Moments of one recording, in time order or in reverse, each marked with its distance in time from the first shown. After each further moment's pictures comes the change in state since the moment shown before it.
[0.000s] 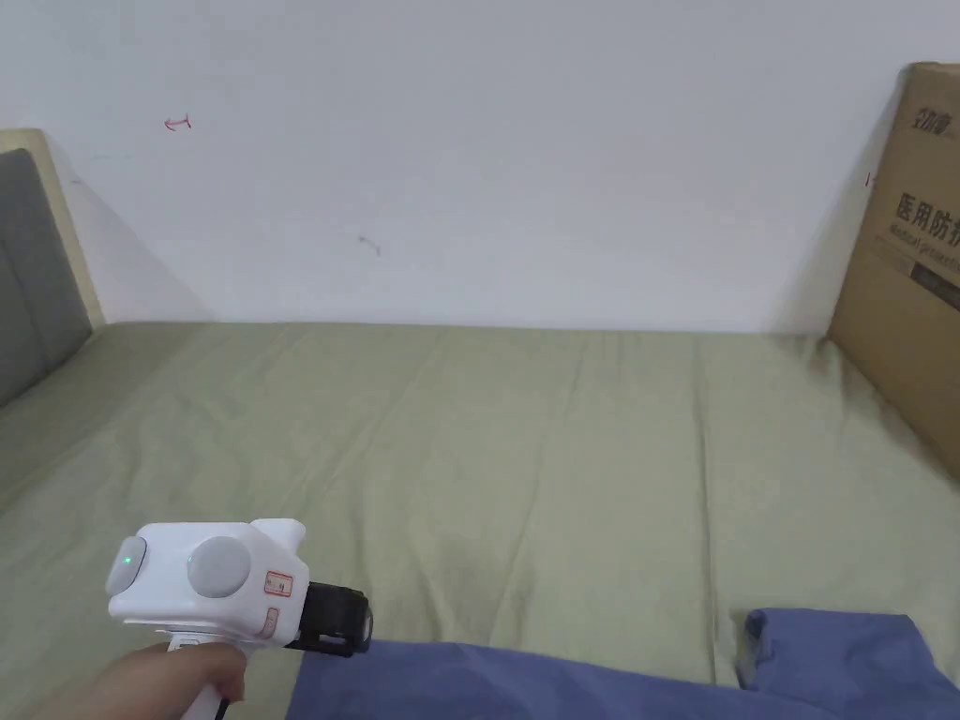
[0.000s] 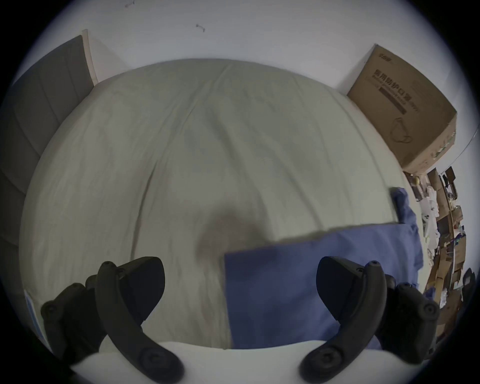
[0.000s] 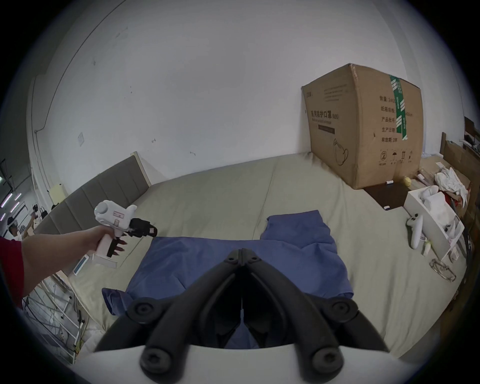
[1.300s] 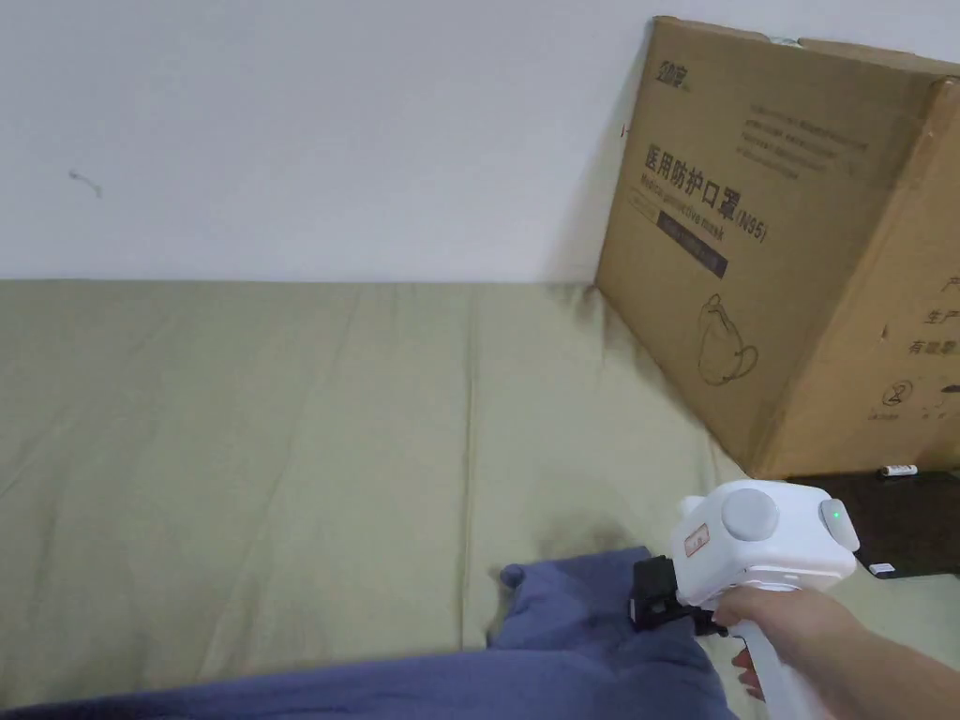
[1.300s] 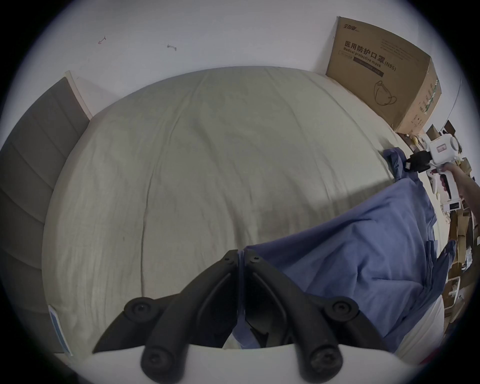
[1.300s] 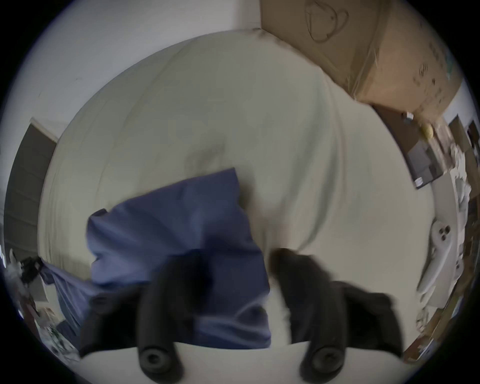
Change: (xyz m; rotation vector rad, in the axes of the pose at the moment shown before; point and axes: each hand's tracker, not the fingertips) left arm 0.050 -0.045 0.058 0.035 0.074 -0.203; right arm 0.197 0.059 -0.303 -0.708 -0.304 -0.083
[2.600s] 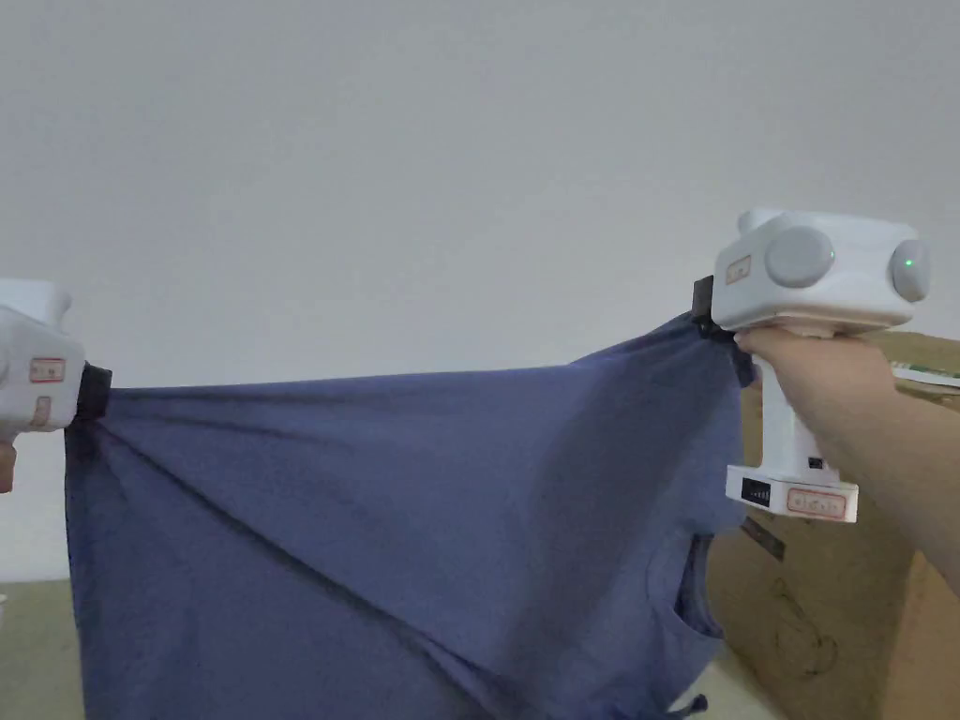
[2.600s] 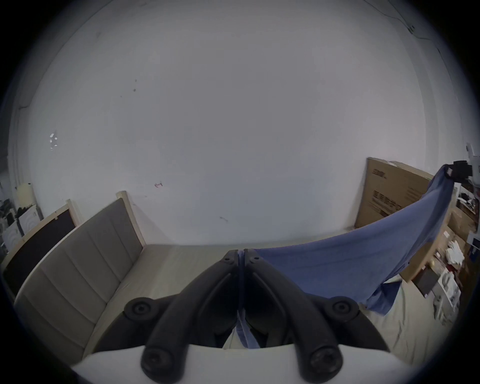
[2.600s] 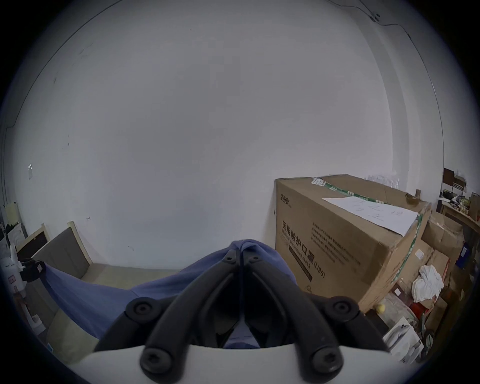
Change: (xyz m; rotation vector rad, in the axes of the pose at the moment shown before) left arm -0.036 0.292 0.196 0.729 0.247 0.101; right arm -0.103 0.201 0.385 0.996 0.020 -0.005
